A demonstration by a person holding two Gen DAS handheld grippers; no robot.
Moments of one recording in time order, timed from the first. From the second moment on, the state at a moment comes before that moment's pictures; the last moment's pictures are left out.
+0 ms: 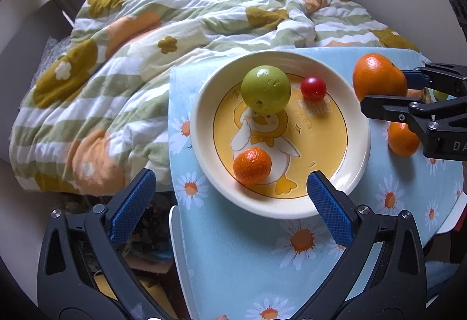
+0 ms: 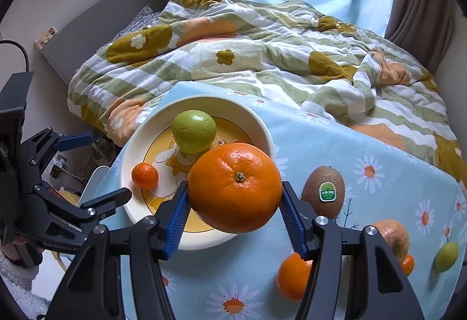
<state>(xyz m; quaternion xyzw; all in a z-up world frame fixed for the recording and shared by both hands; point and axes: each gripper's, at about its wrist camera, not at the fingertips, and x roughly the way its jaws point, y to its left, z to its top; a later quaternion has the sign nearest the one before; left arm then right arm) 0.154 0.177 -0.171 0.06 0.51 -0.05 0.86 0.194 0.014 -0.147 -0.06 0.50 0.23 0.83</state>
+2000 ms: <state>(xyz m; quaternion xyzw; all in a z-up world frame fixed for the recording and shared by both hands) 0.113 0.123 -0.097 0.02 0.45 -0.12 0.88 0.105 -0.096 -0.067 -0.01 0.45 0.09 0.89</state>
